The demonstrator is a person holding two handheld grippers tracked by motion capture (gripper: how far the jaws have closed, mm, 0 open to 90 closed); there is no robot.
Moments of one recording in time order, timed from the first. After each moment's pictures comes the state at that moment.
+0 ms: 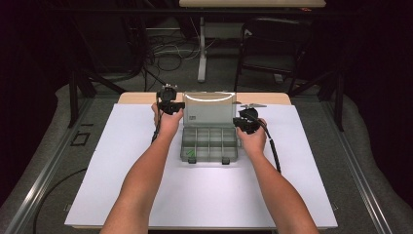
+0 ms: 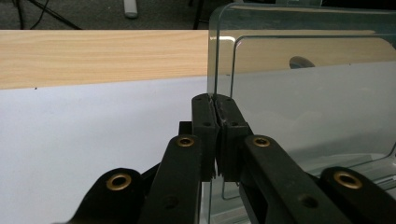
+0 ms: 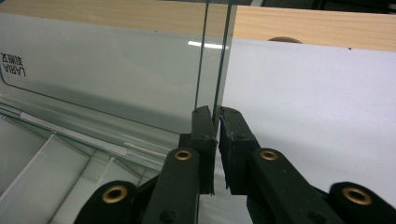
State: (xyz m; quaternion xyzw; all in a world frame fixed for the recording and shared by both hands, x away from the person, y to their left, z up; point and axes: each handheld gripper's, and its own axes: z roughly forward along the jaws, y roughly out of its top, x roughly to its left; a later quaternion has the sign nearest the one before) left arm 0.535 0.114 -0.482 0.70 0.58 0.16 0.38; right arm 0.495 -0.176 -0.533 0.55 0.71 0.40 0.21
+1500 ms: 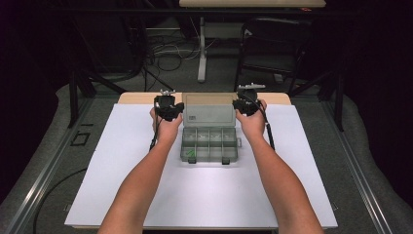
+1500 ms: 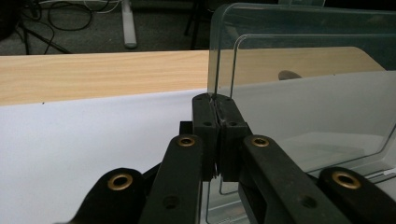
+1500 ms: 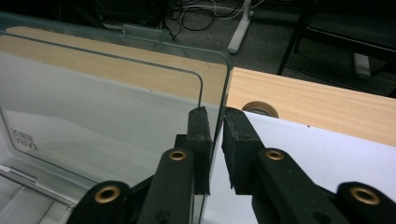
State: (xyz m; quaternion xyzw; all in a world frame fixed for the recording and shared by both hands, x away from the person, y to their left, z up) left arm 0.512 0.117 -0.487 0.69 0.55 0.20 0.42; right arm 0.518 -0.166 -0.472 0.53 0.70 0.39 0.26
